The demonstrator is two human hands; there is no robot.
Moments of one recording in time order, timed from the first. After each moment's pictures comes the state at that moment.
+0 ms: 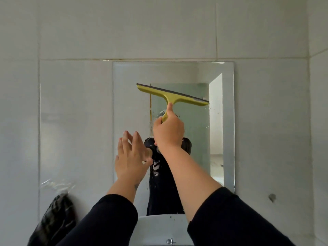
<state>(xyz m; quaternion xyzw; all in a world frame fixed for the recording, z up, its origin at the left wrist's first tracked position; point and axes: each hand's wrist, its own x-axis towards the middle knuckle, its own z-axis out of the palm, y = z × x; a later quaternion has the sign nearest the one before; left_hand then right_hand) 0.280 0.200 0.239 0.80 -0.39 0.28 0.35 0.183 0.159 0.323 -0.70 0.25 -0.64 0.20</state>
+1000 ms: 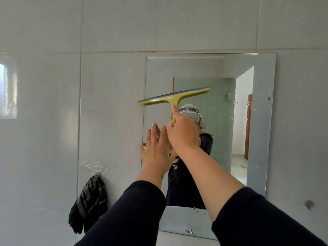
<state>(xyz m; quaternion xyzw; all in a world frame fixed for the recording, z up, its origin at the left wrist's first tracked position) 0.287 0.207 0.233 0.83 -0.39 0.26 0.29 0.196 0.185 0.303 -0.83 0.23 -0.52 0.03</state>
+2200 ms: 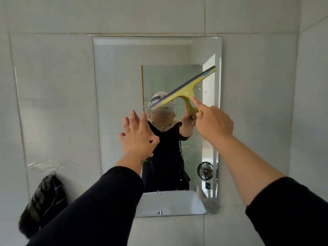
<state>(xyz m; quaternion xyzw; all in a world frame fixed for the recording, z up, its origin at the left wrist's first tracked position) 0.236 0.165 0.241 0.81 -0.42 0.25 0.33 0.044 0.082 0.295 -0.80 0.39 -0.45 -0.04</state>
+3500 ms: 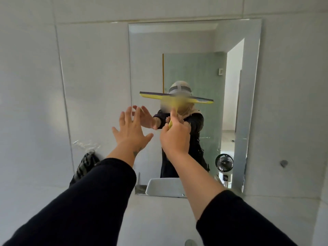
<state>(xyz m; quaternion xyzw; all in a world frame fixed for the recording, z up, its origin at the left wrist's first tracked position) 0.297 0.251 0.224 0.86 -0.35 0.26 0.27 0.177 0.192 0.224 -0.78 0.29 -0.52 0.22</state>
